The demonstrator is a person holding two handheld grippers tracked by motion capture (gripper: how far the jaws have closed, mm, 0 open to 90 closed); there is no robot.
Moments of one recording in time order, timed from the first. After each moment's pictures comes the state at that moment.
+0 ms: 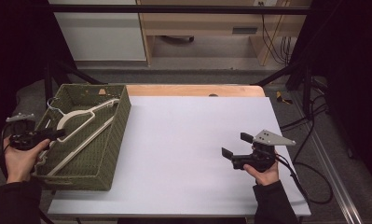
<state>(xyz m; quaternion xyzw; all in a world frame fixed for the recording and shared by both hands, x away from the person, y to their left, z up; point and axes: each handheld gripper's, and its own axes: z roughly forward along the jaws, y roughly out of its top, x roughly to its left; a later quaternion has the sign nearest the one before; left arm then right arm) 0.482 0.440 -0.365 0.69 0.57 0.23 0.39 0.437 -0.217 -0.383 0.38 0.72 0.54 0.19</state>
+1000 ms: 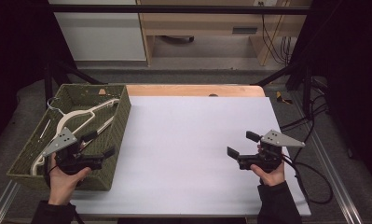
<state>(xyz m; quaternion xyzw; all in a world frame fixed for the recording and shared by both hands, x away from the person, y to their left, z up) 0.425 0.300 -0.365 0.72 0.37 0.21 0.55 0.433 -0.231 -0.378 0.38 0.71 0.56 0.20</state>
